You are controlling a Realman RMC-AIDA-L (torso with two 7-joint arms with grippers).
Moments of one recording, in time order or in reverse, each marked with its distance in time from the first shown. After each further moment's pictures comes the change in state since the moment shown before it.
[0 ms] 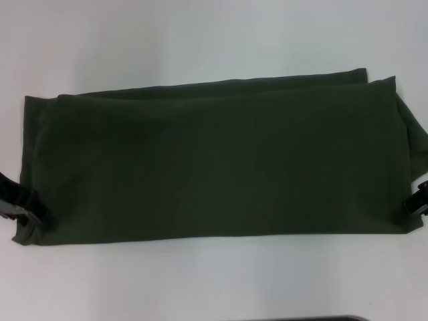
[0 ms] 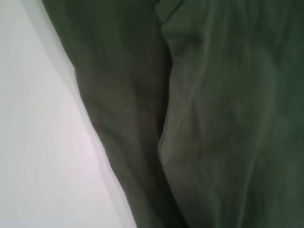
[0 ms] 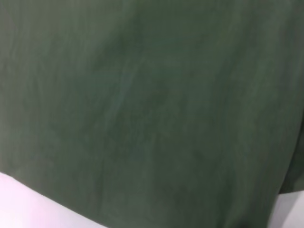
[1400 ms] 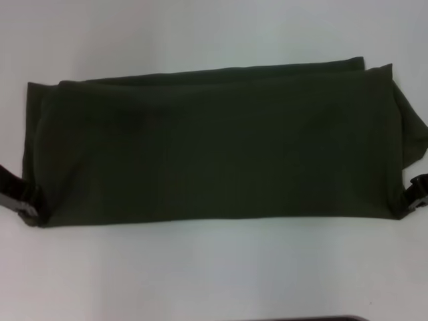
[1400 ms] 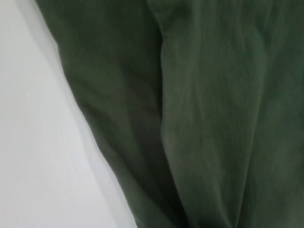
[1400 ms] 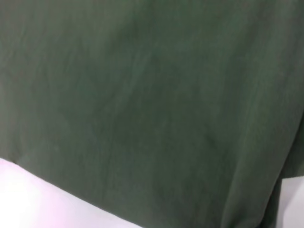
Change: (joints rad) left arm -0.022 0.008 -0.033 -0.070 0.000 -0.061 0.048; right arm 0.021 -0.012 -0.001 0.060 0.019 0.052 -0.023
